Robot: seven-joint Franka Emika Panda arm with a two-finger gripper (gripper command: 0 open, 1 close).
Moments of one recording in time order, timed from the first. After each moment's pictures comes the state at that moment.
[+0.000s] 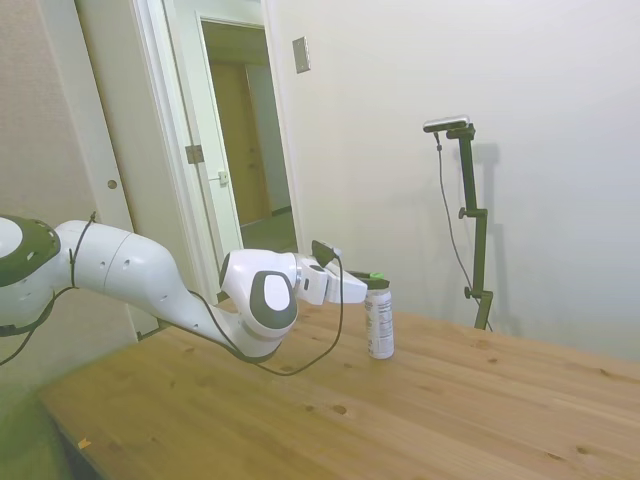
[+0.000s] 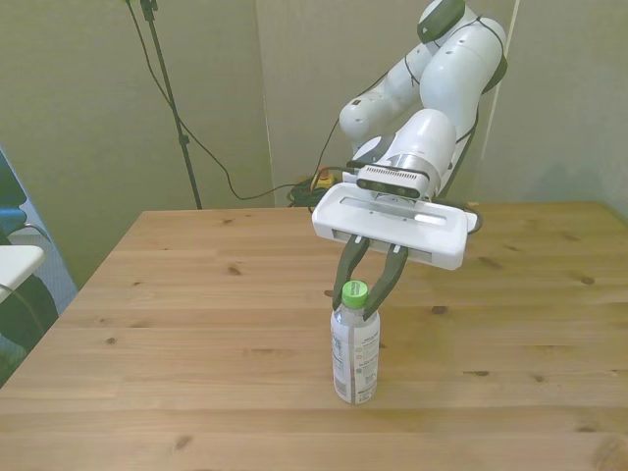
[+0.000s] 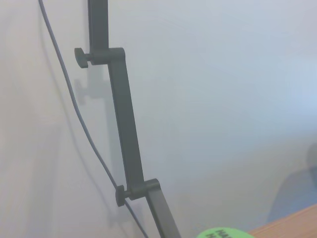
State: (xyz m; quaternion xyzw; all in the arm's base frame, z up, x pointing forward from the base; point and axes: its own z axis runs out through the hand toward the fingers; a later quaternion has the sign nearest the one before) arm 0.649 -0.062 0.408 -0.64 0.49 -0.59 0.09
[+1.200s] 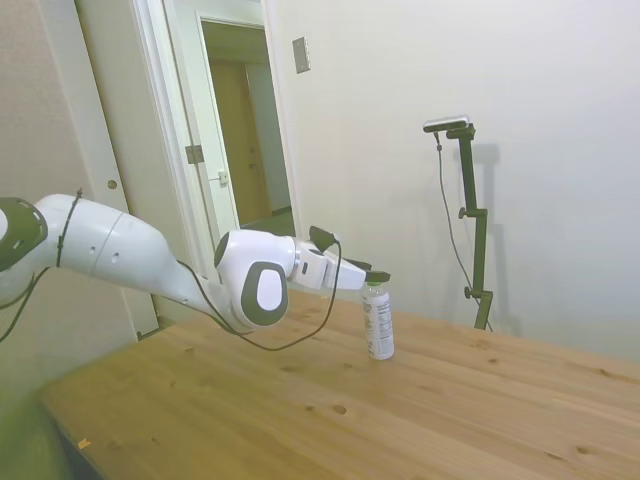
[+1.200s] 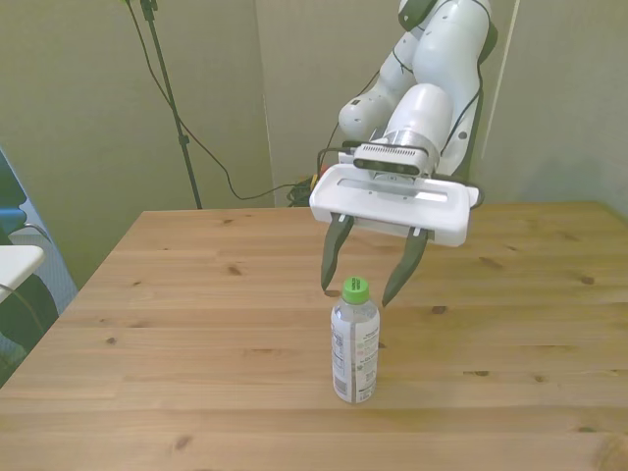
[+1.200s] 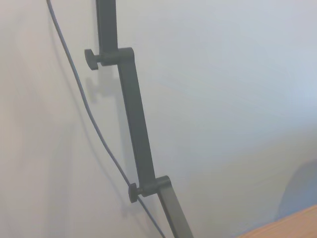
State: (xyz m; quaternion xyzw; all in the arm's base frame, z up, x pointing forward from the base) arm 0.635 -0.065 0.462 -0.67 0.49 -0.55 0.10
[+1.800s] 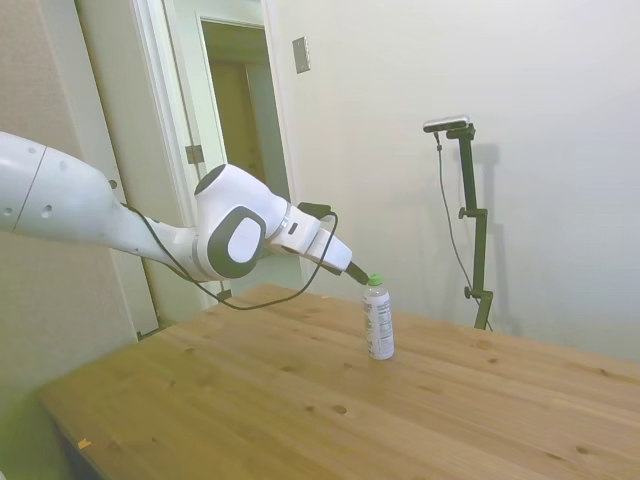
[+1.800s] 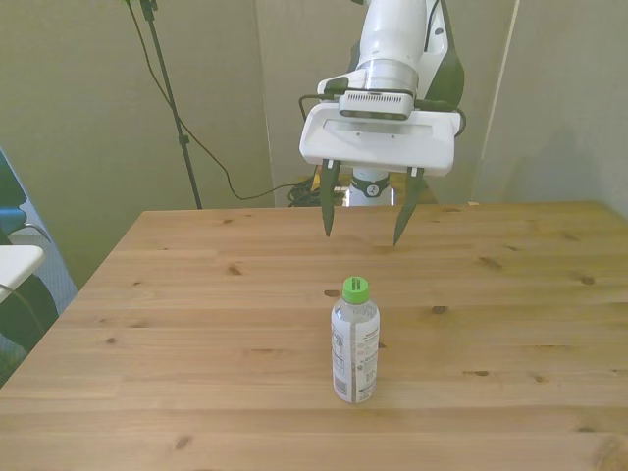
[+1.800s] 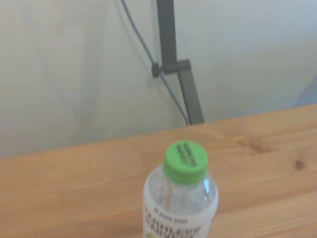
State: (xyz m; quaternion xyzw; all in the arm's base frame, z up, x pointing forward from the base) arm 0.583 -0.082 0.504 -0.80 0.48 -0.35 0.08
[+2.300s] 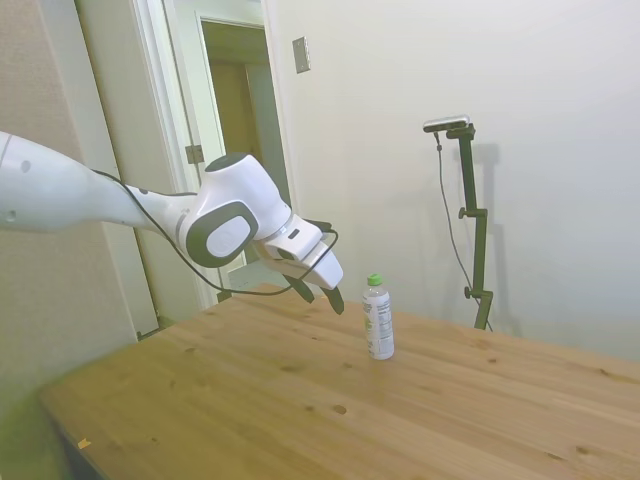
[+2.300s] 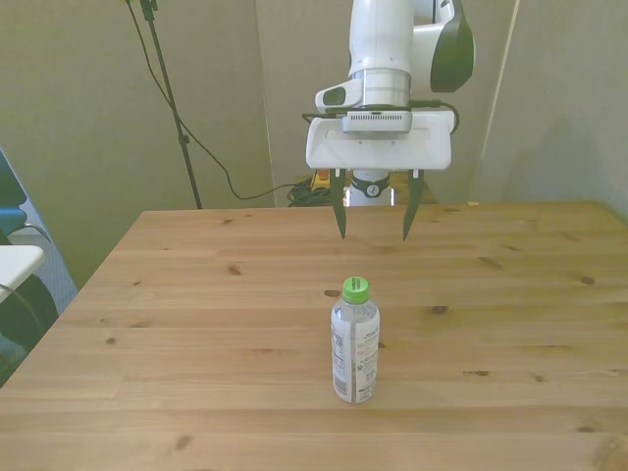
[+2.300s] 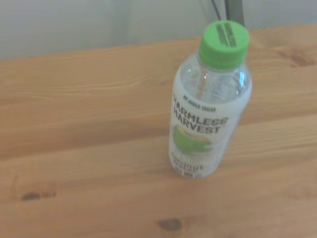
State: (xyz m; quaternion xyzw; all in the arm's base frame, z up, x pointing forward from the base) arm 0.545 -0.088 0.500 -0.86 0.46 -0.22 0.09
